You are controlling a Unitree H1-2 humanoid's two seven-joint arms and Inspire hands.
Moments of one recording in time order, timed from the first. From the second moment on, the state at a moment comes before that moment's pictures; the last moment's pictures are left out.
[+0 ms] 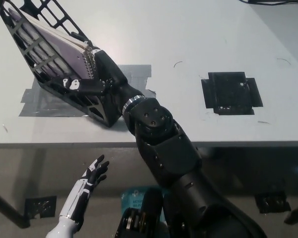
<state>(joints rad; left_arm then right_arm) -0.02 0.14 -0.08 0.07 0.02 -0.13 -0.14 -0.98 0.28 0.14 0.77 -0.01 0.00 0.06</state>
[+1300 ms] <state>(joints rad) -0.05 0.15 -0.08 0.07 0.03 -0.12 -0.14 -0.99 0.33 -0.14 0.57 0.15 0.08 -0.02</state>
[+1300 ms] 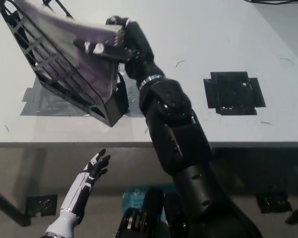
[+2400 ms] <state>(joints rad) -0.05 0.15 -0.08 0.08 0.01 -0.11 -0.15 -1.01 0.27 -0.57 0.13 0.61 0.30 -0.23</state>
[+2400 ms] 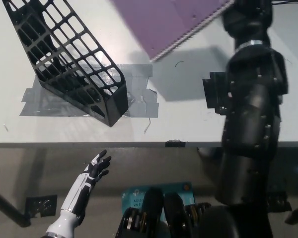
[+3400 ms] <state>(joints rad) 0.00 0.15 -0.07 0.07 0.01 -0.11 -0.15 -0.91 0.22 -0.75 0.77 0.91 0.24 -0.21</state>
